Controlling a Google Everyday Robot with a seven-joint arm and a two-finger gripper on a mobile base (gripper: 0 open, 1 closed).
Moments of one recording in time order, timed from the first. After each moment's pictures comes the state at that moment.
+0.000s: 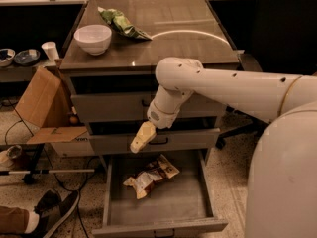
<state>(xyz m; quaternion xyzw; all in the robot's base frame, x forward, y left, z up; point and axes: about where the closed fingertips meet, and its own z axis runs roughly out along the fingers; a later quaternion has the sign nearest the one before) 0.568 0.013 0.643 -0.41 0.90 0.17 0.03</state>
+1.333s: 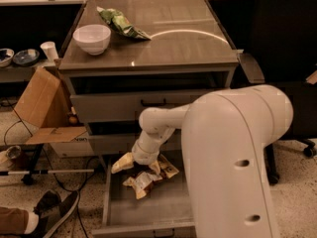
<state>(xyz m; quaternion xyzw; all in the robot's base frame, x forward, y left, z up) 0.535 0.081 0.465 -0.11 0.97 0.20 -0.10</state>
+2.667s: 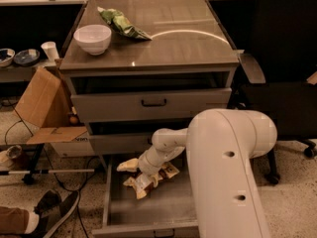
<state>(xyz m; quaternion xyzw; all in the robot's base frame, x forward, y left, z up) 0.565 0.090 0.358 0.06 0.95 0.28 -0.09</state>
